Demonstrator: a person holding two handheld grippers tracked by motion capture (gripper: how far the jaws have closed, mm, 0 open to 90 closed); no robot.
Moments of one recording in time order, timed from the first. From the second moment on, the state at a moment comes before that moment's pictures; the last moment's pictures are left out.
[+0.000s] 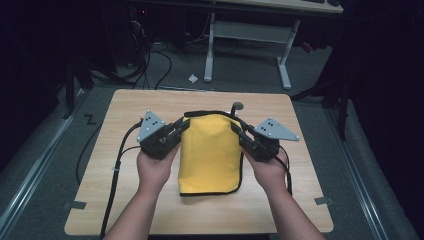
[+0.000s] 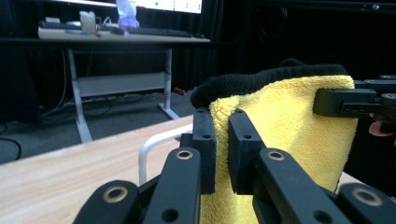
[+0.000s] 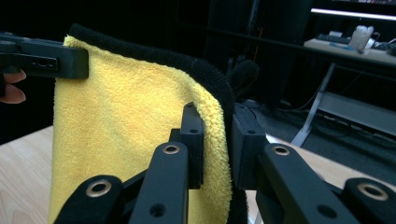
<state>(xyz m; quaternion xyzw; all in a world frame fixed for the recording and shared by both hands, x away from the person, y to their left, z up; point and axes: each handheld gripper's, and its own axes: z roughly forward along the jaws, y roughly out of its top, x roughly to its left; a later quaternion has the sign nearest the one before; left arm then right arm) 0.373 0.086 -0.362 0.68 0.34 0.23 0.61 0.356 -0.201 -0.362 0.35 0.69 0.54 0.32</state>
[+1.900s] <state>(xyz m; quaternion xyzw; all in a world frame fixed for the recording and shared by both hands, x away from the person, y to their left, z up) 0.504 0.070 -0.300 0.69 0.33 0.27 0.58 0.477 -0.217 -0.297 0.36 0.68 0.55 0.33</state>
